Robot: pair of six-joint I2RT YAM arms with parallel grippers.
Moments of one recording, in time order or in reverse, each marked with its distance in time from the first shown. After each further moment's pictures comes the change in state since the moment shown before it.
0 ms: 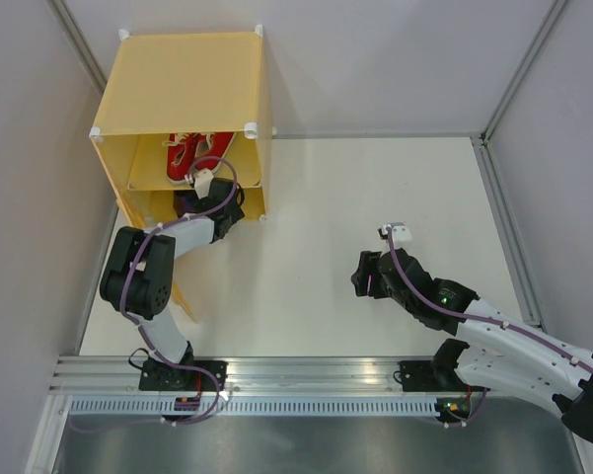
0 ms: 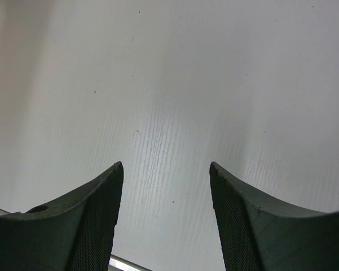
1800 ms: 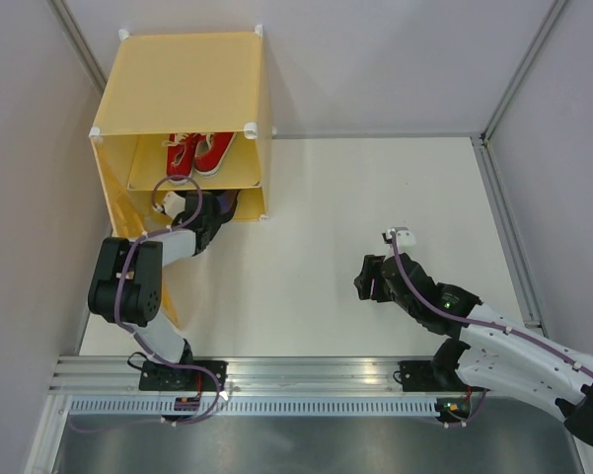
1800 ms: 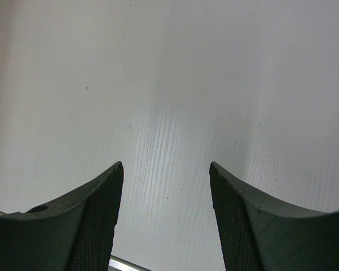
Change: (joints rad) left arm 0.147 -0.075 -0.187 0.127 0.103 -0.360; right arm -0.001 -0.043 -0.047 0.000 0.005 0.017
